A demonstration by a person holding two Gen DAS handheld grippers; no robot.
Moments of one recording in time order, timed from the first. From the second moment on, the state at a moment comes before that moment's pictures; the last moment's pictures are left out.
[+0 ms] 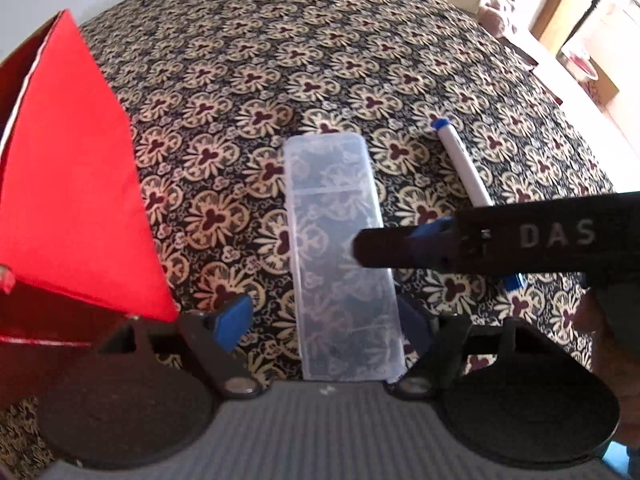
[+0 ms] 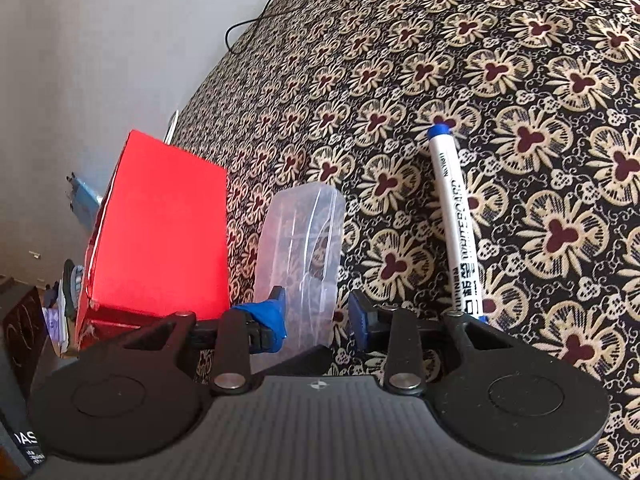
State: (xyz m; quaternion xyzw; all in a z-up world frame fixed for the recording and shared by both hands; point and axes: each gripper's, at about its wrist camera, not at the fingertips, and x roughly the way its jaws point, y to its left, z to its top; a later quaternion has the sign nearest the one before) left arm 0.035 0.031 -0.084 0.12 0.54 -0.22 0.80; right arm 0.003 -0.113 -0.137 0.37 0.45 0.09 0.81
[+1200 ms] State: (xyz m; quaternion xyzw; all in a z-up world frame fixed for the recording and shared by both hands) left arm 0.025 0.059 -0.067 0.04 0.52 -0.28 0.81; right arm -0.015 -0.099 -0.123 0.39 0.42 0.10 0.81
